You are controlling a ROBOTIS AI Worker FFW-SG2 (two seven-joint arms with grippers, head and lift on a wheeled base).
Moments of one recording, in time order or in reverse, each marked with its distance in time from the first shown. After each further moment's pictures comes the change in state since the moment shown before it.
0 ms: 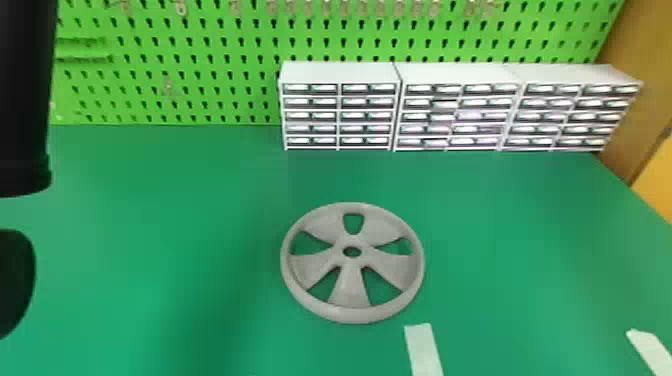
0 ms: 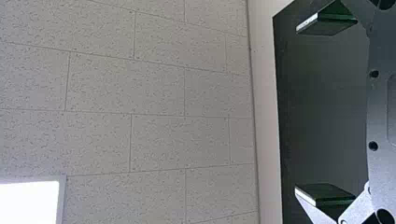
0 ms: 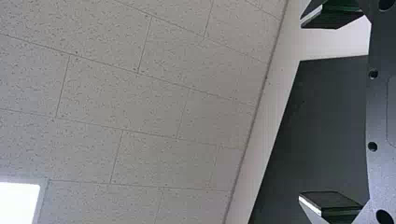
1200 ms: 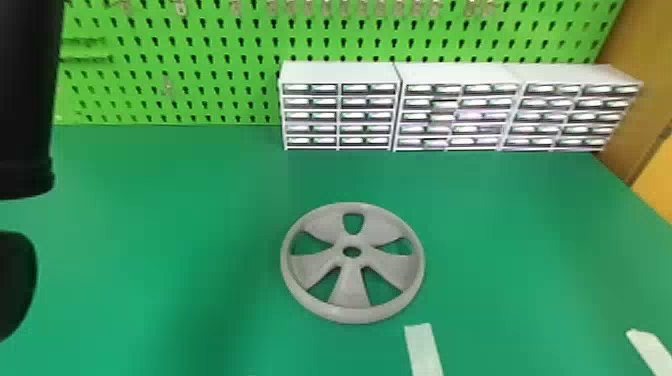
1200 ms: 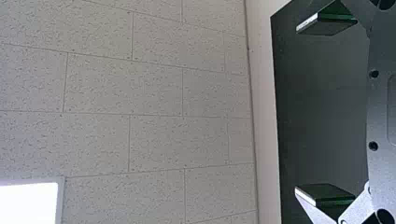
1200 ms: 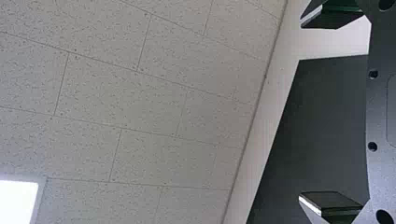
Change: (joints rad) left arm 0.004 -0.001 -0.011 0.001 -0.011 0.000 0.013; right arm -0.001 0.000 0.003 0.000 0.003 0.005 0.000
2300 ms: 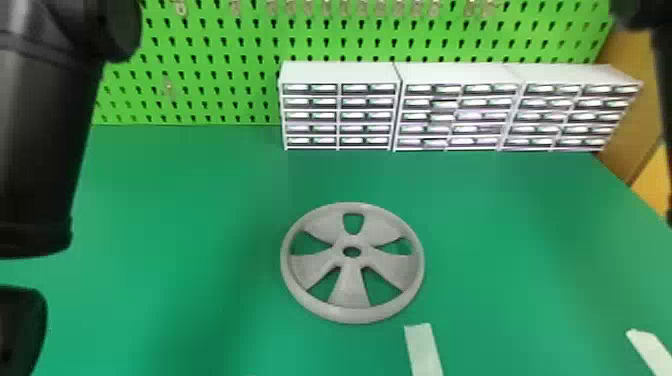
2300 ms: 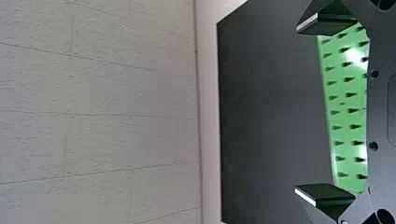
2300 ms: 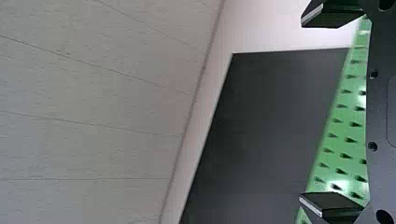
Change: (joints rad) left arm 0.155 -0.002 0.005 0.006 0.004 0.067 -0.002; right arm 0.126 0.006 0.035 0.059 -0.018 0.083 -0.034
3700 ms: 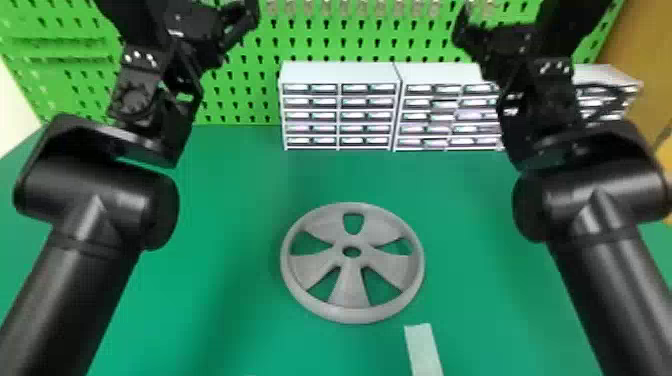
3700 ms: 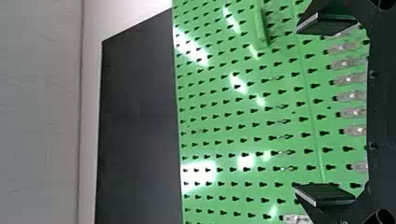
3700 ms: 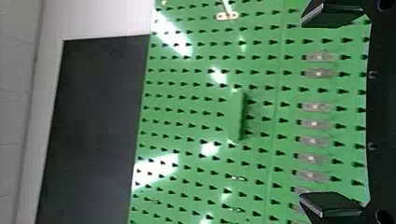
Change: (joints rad) left arm 0.454 0.005 0.017 -0.096 -0.039 0.094 -0.040; right arm 0.473 0.084 -0.044 0.043 -0.095 0.014 0.002
